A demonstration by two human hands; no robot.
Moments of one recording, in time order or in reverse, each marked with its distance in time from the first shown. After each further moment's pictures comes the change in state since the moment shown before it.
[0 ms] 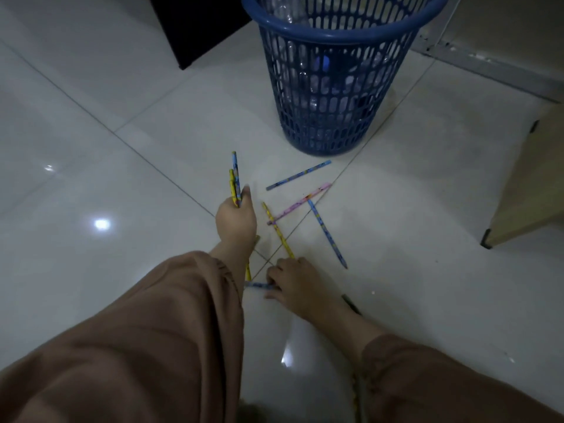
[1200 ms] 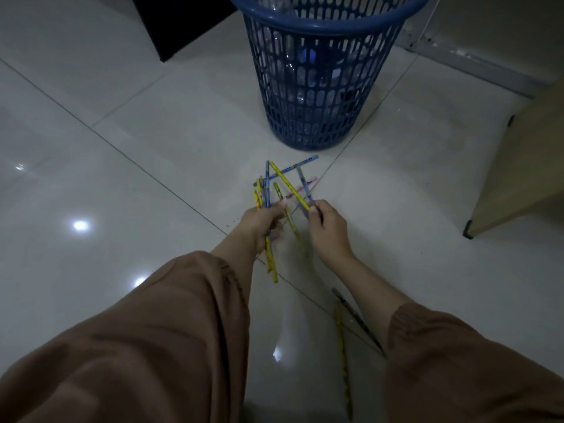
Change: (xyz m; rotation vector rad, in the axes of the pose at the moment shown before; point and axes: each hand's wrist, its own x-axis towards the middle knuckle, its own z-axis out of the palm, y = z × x) left_hand -0.029 0.017 0.028 -0.420 -0.649 -0.452; right_hand 0.009 0.050 -0.063 0.689 0.564 0.575
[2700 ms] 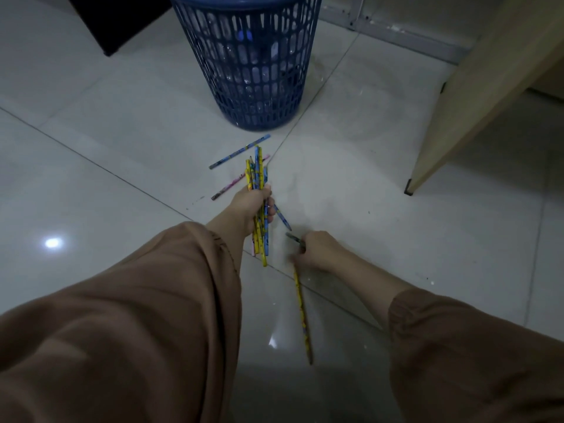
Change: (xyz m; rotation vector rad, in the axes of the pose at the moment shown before) left_hand -0.037 -0.024 0.059 0.244 -0.127 0.033; right_hand -0.065 0.043 -0.069 -0.654 -0.661 0.255
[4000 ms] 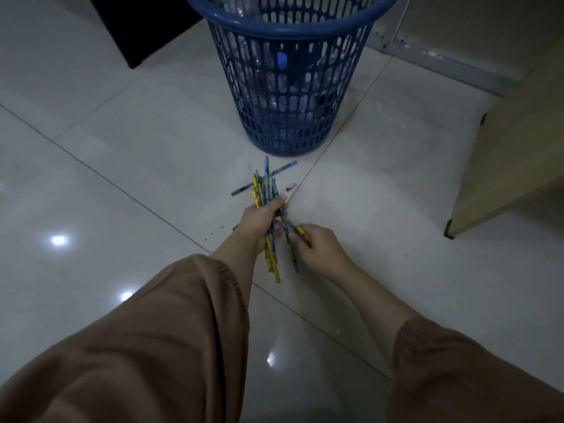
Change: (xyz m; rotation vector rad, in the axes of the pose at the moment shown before) left_hand 0.055 0.020 -0.033 -0.143 0.075 0.065; right_hand 0.068 -0.041 -0.025 0.390 0.419 -0.312
